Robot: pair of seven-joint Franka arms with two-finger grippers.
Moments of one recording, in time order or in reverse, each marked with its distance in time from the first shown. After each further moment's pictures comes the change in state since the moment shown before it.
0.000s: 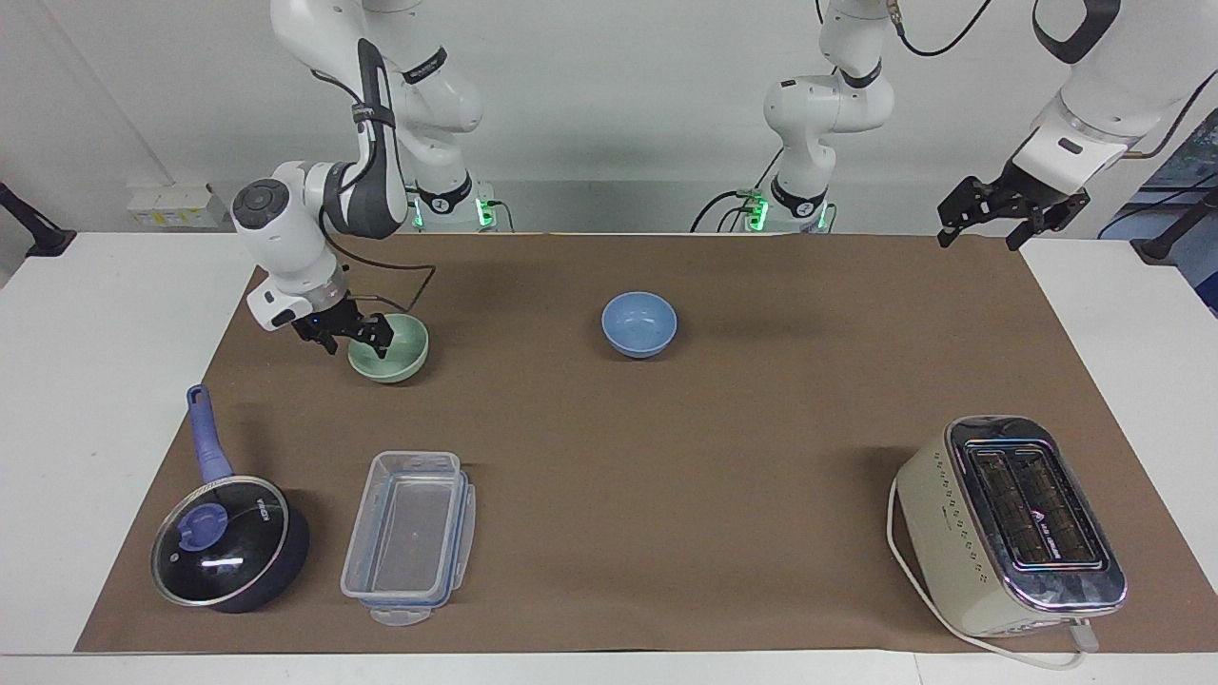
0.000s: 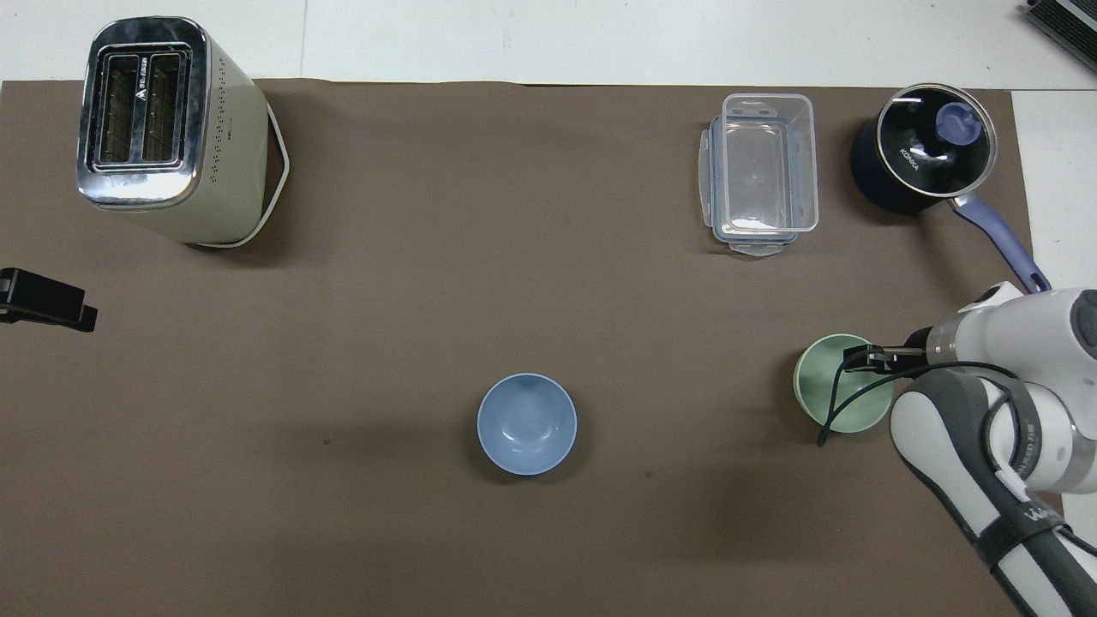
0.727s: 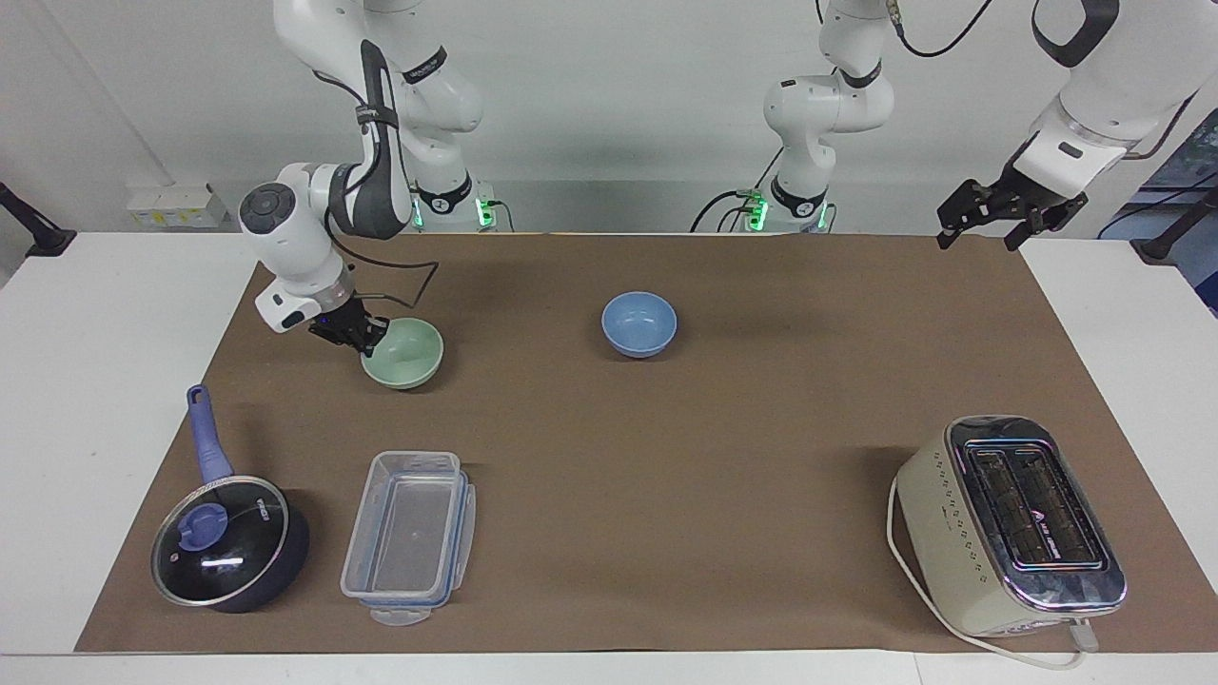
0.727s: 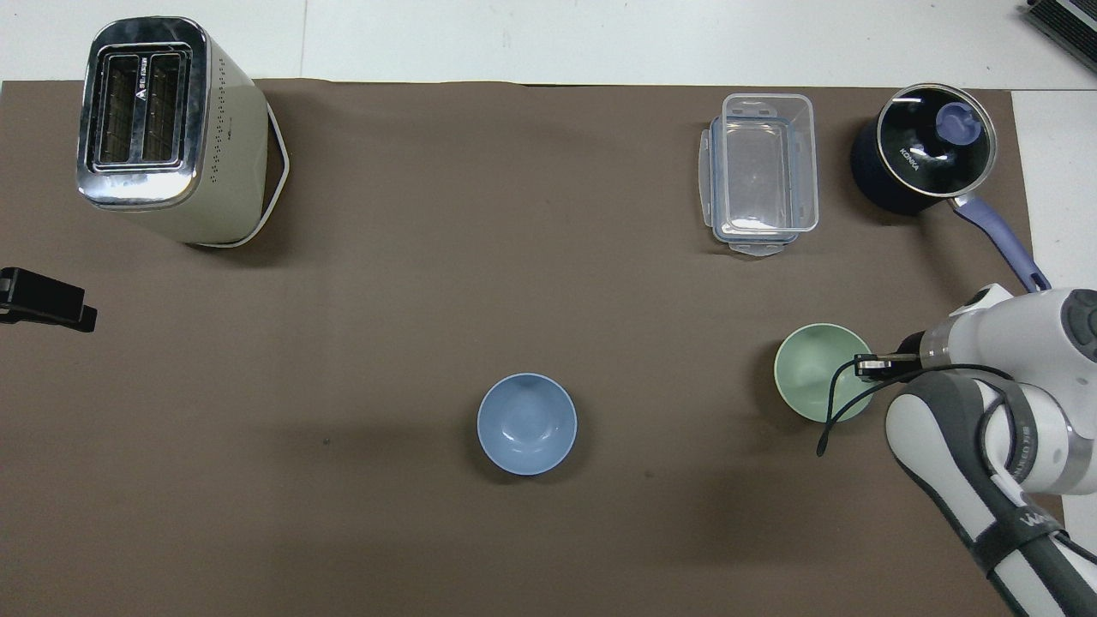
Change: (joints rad) left arm 0.001 -0.001 0.004 -0.003 0.000 0.001 -0.015; right arm 0.015 -0.022 0.007 0.012 0.004 -0.057 -0.025
